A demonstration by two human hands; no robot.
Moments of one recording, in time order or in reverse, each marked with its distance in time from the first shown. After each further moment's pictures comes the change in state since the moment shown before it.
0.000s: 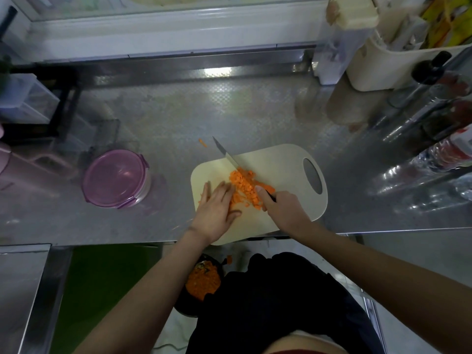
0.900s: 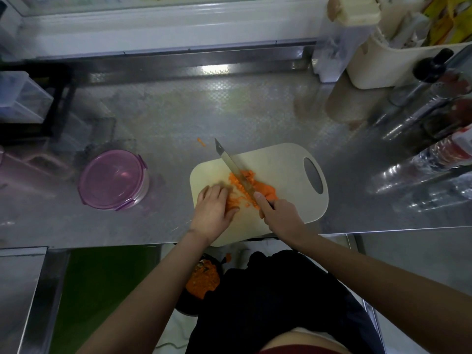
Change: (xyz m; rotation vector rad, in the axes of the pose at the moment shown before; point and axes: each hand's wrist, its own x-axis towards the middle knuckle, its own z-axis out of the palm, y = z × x) left_hand 0.002 0.000 -0.002 -0.085 0.139 -0.099; right_hand -0.006 0.003 0.014 0.125 0.005 0.045
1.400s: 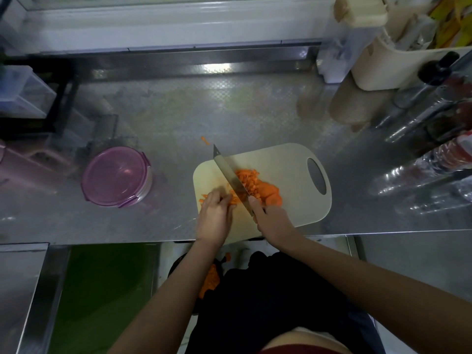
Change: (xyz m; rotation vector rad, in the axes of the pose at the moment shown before) left_hand -0.012 0.007 0.016 -0.117 0.133 -0.170; right_hand -0.003 -0.005 0.026 0.059 -0.078 0.049
